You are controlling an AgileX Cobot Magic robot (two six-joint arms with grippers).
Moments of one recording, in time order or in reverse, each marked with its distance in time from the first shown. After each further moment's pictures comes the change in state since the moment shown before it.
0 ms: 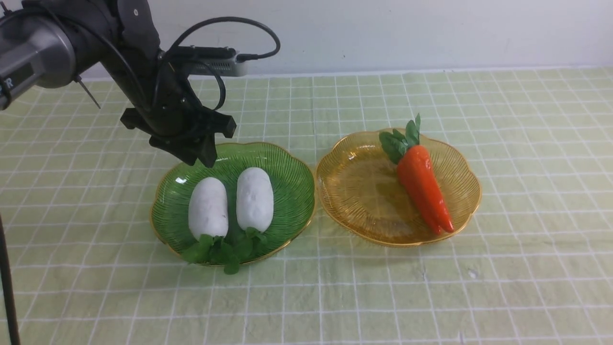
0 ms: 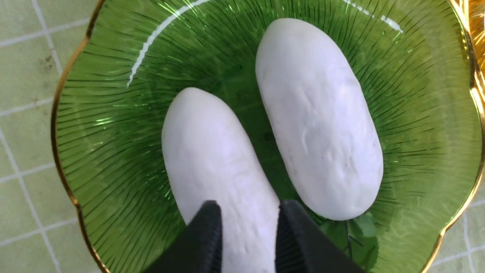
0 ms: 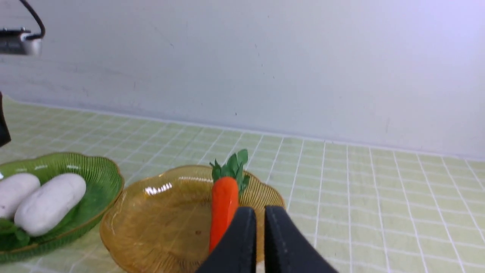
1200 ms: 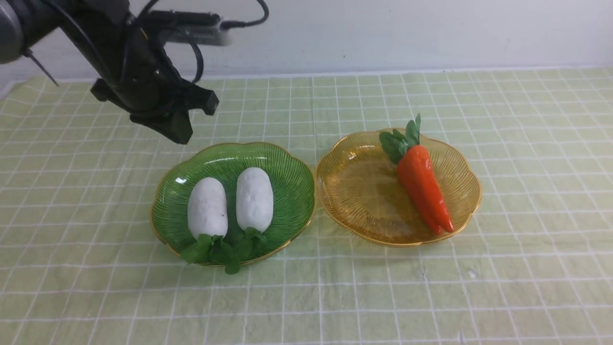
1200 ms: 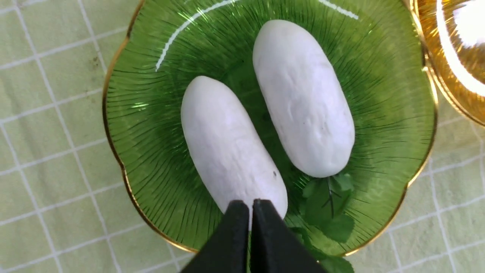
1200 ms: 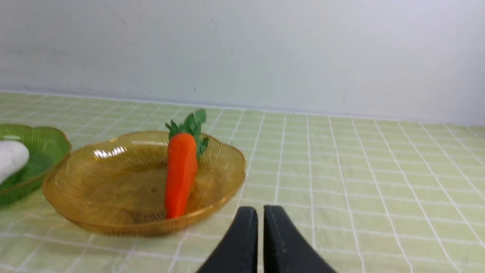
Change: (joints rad) right arm -0.116 -0.233 0.283 -0.018 0.002 0.000; left arm 0.001 -0.184 0.000 0.032 0.076 0.008
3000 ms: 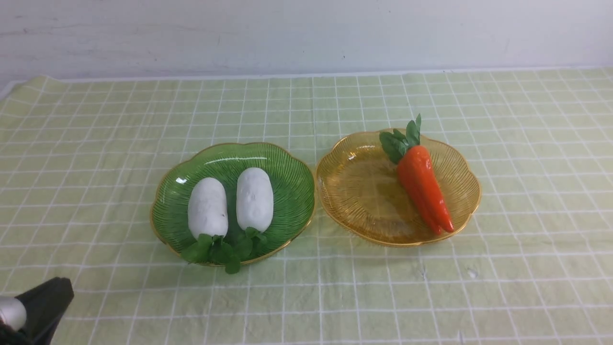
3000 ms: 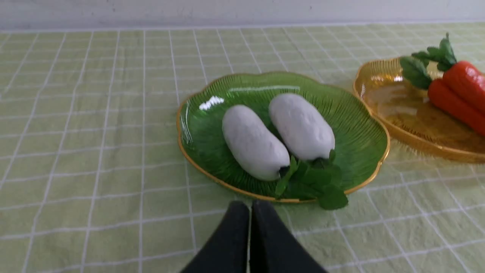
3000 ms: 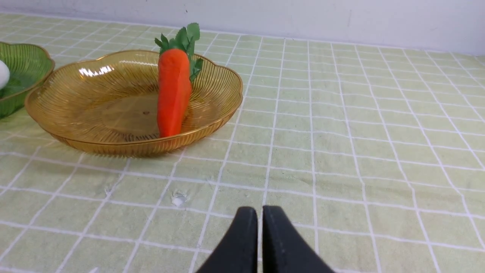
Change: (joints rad) right arm -0.002 -0.007 0.023 -0.008 0.116 0.000; left arm 0.000 -1.465 1.565 -0.088 -0.967 -0.003
